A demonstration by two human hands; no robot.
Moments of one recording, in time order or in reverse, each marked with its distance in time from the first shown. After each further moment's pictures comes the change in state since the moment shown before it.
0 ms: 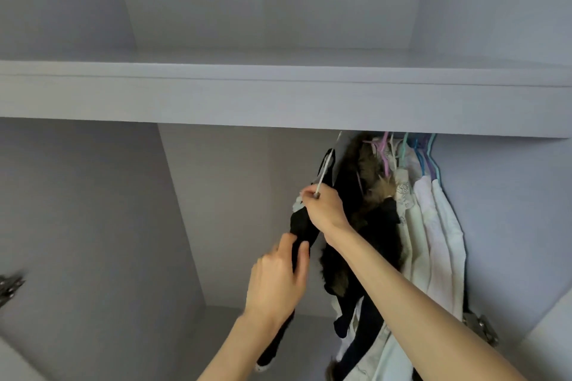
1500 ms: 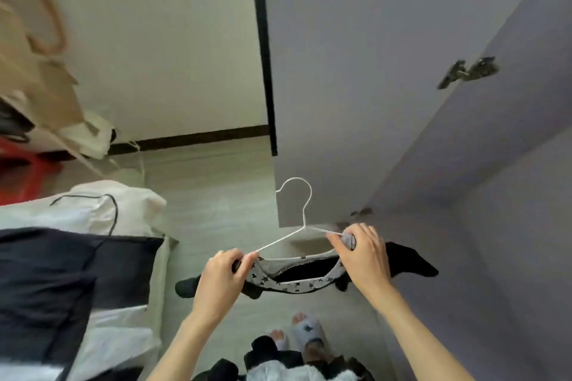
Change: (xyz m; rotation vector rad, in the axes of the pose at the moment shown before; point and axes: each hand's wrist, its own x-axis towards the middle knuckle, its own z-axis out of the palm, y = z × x) left_hand -0.517 -0.010 -0.204 0.340 0.513 -1.483; right_hand -0.381 0.102 0.257 -0.325 -1.037 -0.759
